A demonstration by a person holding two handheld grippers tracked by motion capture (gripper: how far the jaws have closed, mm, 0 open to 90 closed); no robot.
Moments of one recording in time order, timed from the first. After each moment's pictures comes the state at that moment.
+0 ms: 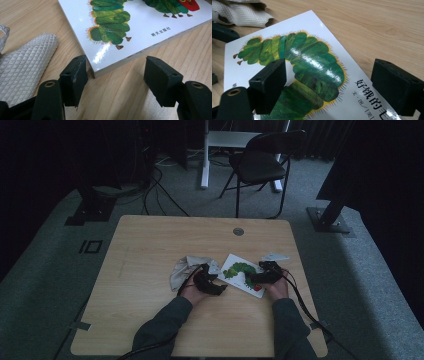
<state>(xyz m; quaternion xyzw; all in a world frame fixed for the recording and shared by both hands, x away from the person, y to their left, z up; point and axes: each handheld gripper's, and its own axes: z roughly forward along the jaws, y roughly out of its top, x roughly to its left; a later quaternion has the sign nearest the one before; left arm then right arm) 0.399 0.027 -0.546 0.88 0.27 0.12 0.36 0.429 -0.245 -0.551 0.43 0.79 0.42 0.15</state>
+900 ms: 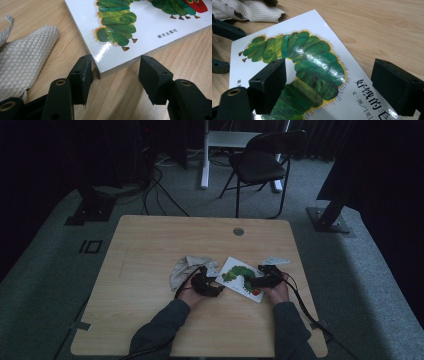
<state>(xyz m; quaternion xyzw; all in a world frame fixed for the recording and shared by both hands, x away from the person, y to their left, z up) 0.387 0.033 -0.544 0.88 0.27 0.12 0.36 0.413 -0.243 -0.550 0.42 0.79 0.42 0.14</state>
